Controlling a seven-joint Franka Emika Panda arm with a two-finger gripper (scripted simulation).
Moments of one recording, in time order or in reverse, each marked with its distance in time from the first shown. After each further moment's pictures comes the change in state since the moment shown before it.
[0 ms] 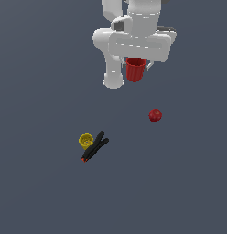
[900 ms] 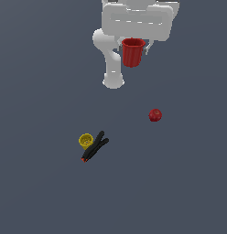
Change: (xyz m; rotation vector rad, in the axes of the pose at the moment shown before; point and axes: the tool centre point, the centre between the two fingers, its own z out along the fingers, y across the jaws) arm 0.005 0.017 -0.061 -0.003 0.000 0.001
